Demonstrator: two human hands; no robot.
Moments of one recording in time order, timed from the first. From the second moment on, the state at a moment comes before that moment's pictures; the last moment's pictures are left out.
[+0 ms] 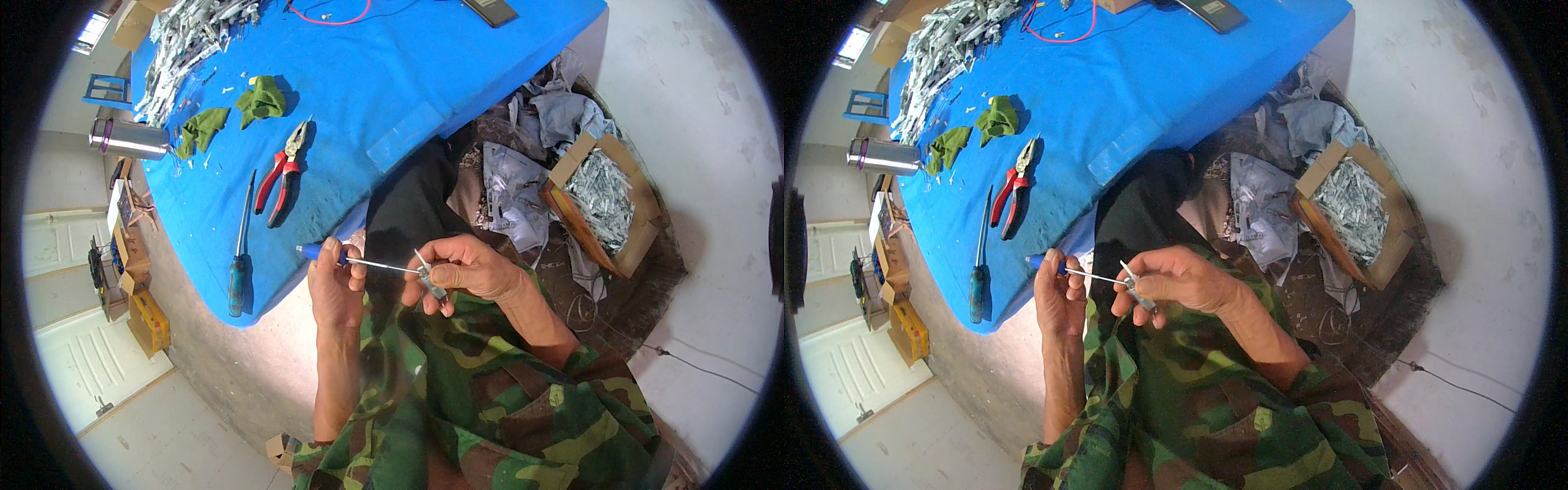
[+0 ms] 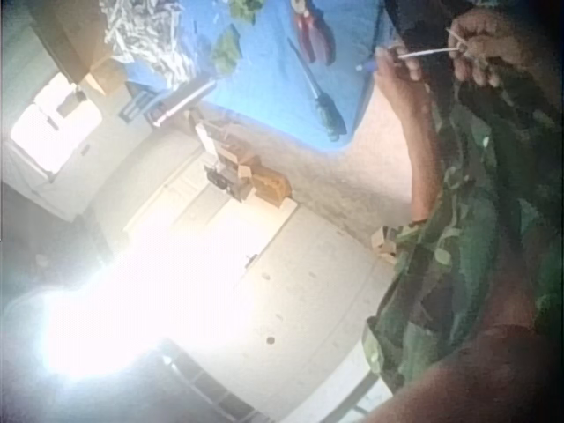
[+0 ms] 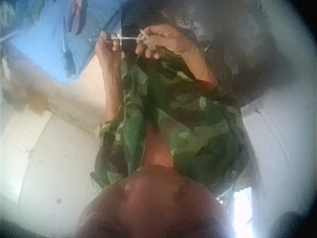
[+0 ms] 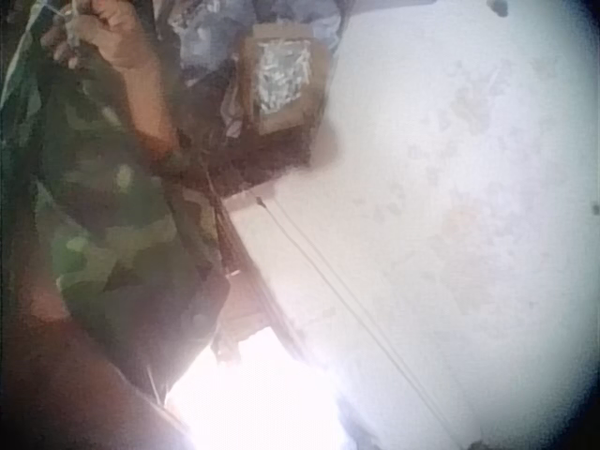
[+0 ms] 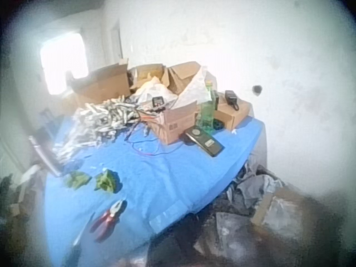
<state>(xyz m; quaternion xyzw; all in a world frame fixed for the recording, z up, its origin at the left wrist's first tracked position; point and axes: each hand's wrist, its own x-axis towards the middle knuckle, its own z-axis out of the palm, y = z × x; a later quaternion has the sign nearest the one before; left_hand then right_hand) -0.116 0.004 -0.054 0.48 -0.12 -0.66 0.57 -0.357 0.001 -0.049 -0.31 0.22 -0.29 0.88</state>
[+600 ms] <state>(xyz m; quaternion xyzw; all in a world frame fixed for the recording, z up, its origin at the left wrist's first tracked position) -0.112 0.005 -0.033 0.51 -0.22 -0.59 0.59 -0.377 -0.001 -0.052 -0.33 0.30 -0.38 0.81</state>
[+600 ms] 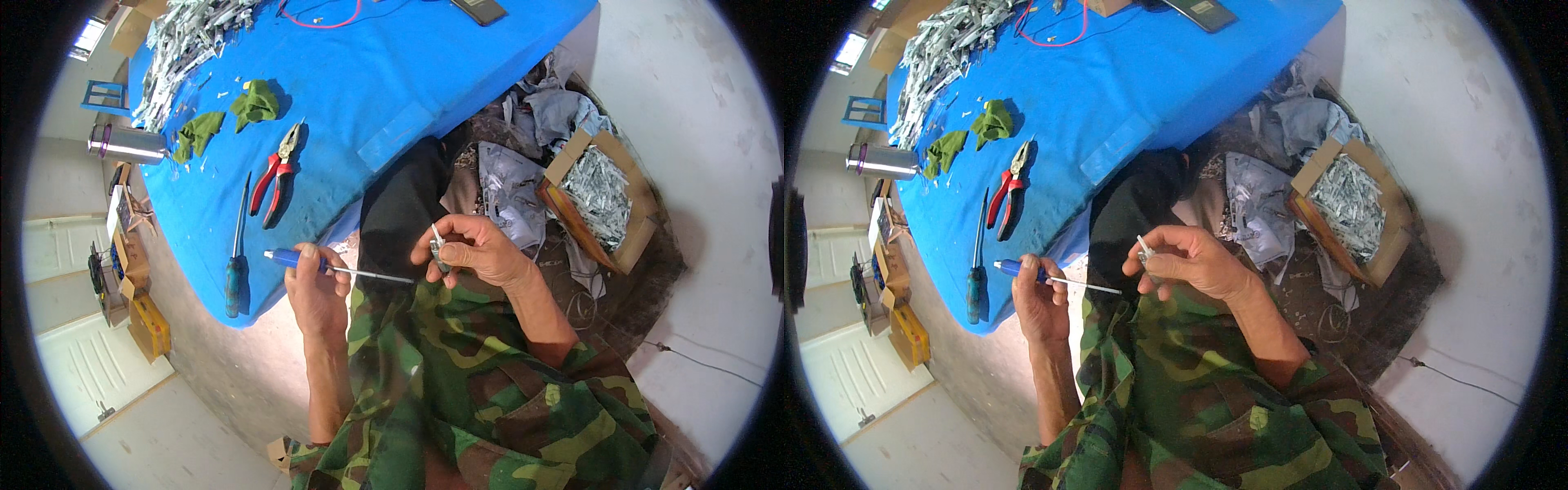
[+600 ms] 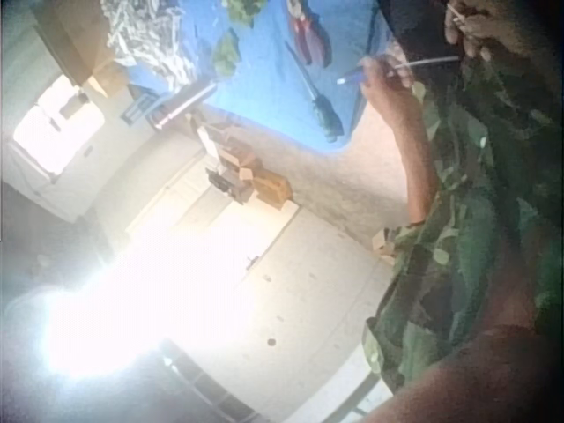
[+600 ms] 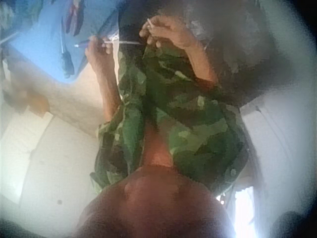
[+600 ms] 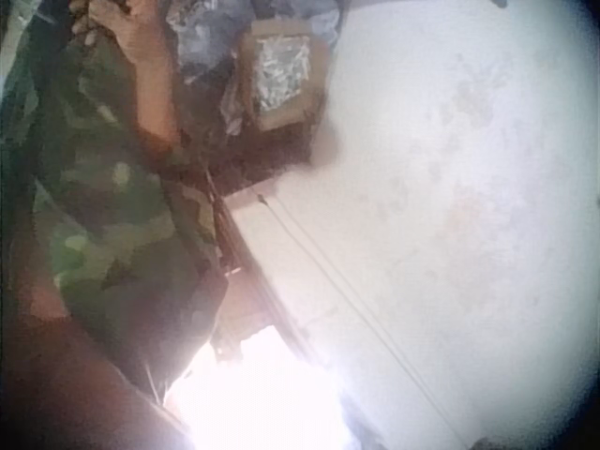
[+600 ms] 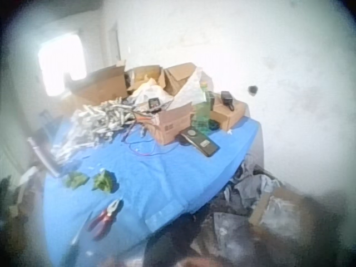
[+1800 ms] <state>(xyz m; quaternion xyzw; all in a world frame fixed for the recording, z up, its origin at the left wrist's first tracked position) -0.180 0.001 0.005 0.59 -0.58 -0.43 0.35 -0.360 0.000 -0.040 -0.37 0.37 -0.46 0.72</state>
